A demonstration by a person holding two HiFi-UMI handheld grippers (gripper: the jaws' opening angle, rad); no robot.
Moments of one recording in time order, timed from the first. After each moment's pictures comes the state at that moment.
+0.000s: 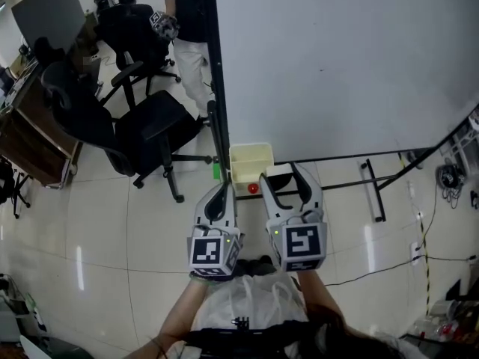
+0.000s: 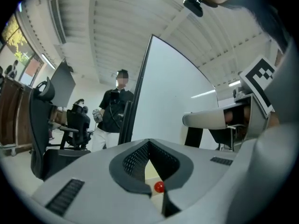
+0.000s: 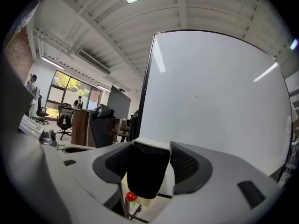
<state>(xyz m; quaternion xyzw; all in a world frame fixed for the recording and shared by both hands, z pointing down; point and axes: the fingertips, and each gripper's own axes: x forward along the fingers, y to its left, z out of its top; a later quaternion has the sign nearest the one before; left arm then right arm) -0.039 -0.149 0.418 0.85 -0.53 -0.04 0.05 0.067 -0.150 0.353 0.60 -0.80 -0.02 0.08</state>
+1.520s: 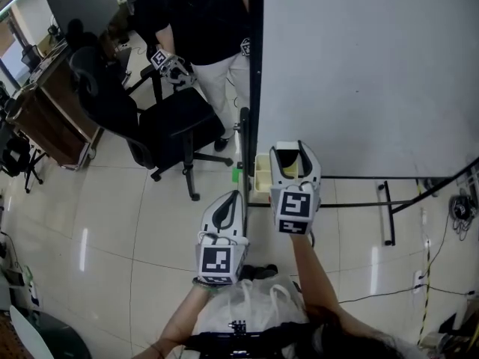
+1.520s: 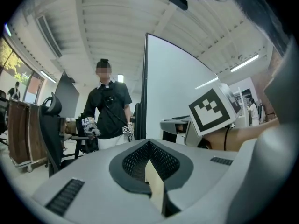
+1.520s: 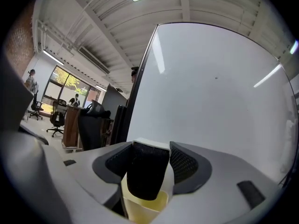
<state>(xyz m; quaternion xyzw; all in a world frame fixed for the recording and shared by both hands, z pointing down) -0.061 -0.145 0.412 0.83 -0.56 0.01 0.01 0.051 -0.255 0.378 0.61 -0.78 -0.06 0.07</state>
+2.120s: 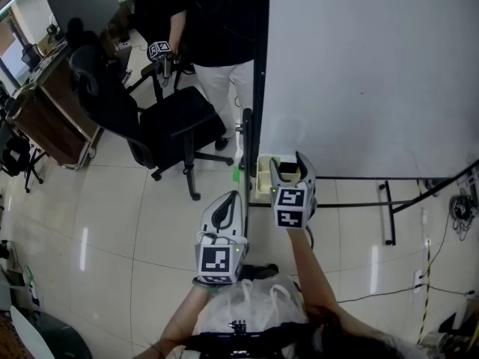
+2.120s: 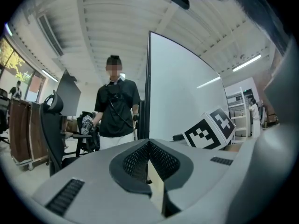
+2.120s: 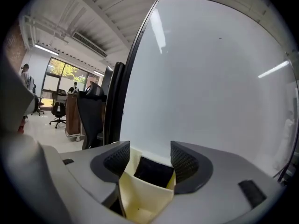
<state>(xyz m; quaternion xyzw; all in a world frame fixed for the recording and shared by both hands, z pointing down) -0.072 -0.149 0.422 0.83 -0.56 0.02 0.01 0.055 -0.273 0.462 0.61 -0.77 0.01 0.16</state>
